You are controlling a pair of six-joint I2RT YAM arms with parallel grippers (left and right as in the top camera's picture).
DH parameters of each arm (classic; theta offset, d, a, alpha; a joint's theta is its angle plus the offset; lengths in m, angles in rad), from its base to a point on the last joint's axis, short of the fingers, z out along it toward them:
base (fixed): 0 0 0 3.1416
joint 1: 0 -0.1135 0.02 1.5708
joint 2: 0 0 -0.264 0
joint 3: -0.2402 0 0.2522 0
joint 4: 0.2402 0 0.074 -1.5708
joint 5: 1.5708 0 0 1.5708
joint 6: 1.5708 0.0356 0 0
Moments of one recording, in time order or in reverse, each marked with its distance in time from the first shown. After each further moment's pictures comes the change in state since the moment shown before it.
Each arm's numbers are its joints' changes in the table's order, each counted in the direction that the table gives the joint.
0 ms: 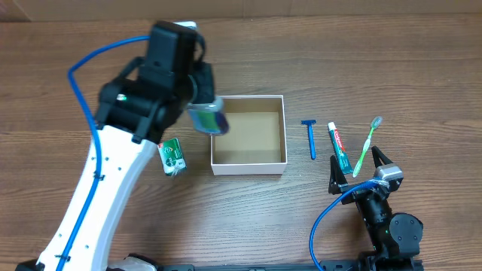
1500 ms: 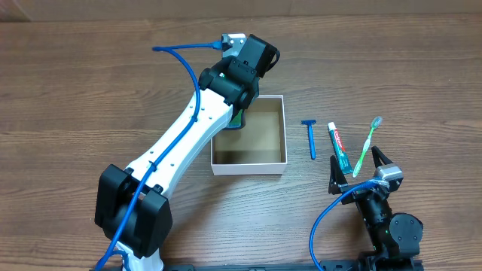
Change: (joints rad) left arm 0.180 0.386 0.023 -0.234 -0.371 -0.135; right arm 0.000 0.000 0.000 0.000 0.000 0.000
